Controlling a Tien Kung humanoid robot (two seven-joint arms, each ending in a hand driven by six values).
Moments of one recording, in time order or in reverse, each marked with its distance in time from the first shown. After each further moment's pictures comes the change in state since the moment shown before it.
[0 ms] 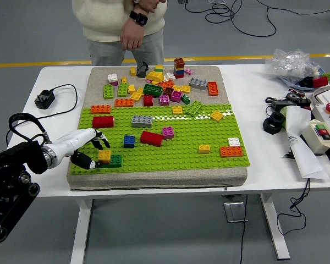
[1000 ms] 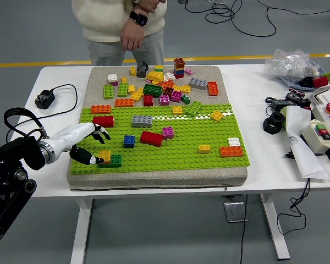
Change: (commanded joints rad) left arm 0.007 0.009 -0.047 -0.069 0.012 -0.024 0.006; right arm -0.001 0.001 0.003 0.000 -0.003 0.002 -0.002
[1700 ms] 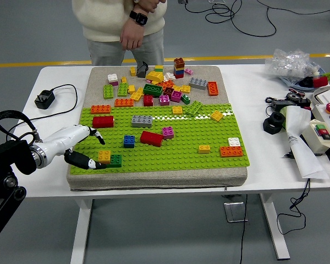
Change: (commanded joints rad) left arm 0.060 0.045 -0.008 -0.081 0.032 -0.042 -0.011; right arm -0.004 0.003 -0.004 0.000 0.006 0.001 0.000
